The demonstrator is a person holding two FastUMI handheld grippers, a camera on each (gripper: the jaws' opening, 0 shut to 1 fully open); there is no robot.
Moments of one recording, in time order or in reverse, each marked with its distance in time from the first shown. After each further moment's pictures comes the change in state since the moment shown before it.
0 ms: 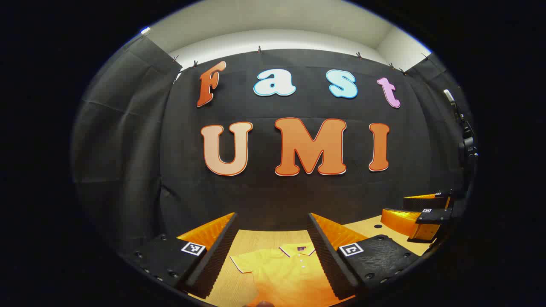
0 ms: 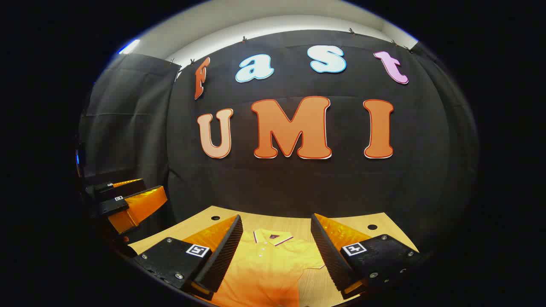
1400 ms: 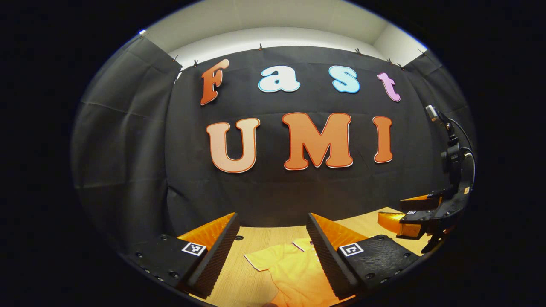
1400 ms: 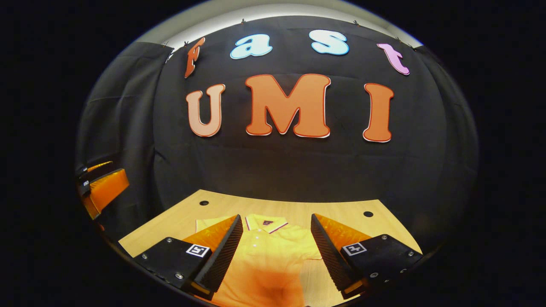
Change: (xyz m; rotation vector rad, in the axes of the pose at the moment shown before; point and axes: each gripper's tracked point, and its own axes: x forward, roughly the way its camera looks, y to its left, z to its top) left arm -0.005 0.051 -0.020 0.039 0.034 -0.011; right arm 0.031 -0.004 -0.051 -0.027 0.149 -0.124
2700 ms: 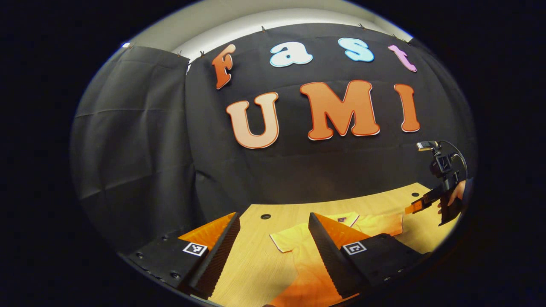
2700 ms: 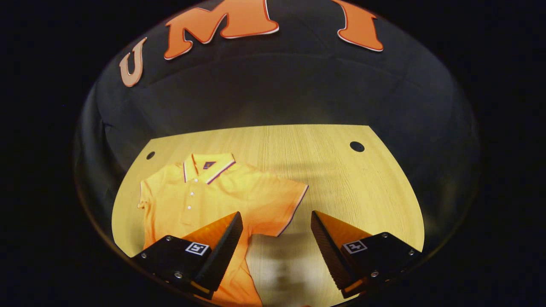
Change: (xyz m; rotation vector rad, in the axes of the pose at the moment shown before) left arm -0.008 0.013 -0.054 0.087 0.194 0.262; right arm 0.141 -0.125 -0.165 0.094 0.638 -0.081
